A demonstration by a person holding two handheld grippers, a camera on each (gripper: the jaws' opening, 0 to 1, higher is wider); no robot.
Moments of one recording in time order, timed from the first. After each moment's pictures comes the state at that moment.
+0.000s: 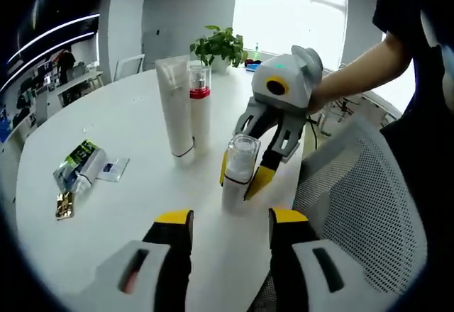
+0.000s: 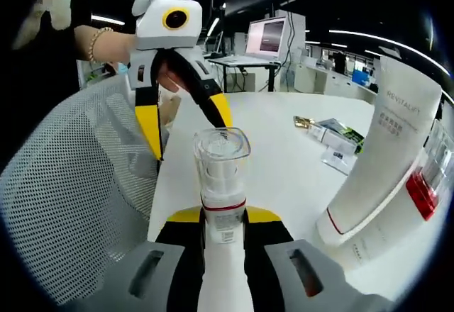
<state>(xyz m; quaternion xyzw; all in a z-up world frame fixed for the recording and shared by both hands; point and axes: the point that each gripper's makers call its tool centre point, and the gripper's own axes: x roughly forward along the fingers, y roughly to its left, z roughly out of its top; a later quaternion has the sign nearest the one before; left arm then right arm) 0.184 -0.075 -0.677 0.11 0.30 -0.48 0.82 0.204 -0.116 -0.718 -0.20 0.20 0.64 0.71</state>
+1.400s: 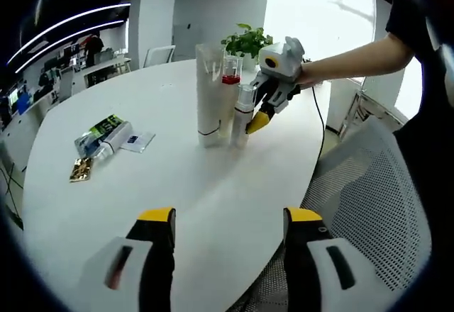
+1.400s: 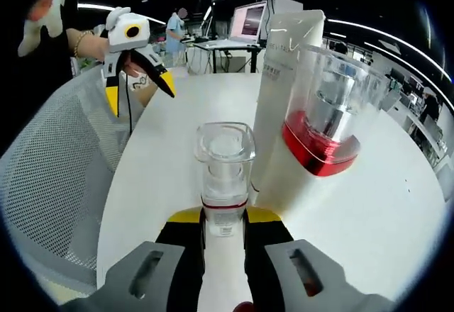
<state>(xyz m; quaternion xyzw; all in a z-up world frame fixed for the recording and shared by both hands) 0.179 -0.041 -0.692 0.08 0.32 -0.41 0.85 0.277 -0.181 -0.725 -0.24 0.24 0.62 0.71</state>
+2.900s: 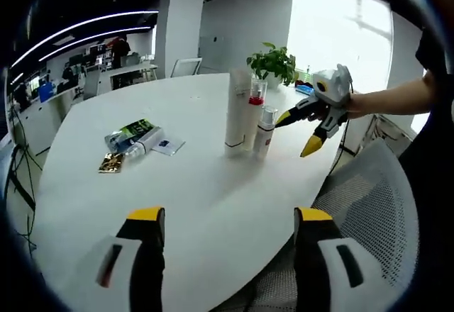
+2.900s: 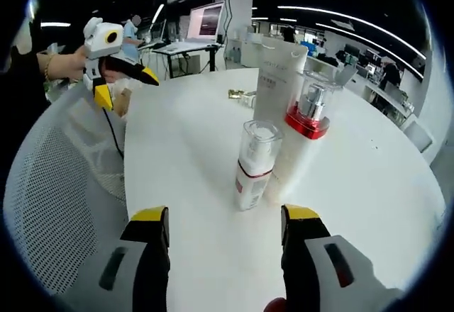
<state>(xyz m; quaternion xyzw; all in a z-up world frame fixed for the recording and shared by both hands) 0.178 0.002 -0.667 0.04 0.29 -0.34 0.90 0.233 -0.213 -0.706 -0.20 0.28 0.49 0.80</state>
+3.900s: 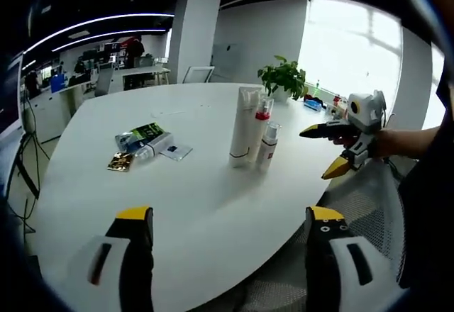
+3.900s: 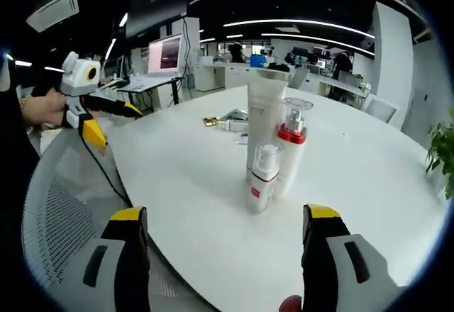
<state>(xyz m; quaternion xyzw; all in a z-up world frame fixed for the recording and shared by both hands) 0.168 0.001 -0.641 0.01 0.27 -0.31 0.91 0.194 -0.204 -0.668 -0.11 0.25 0.38 0.88</state>
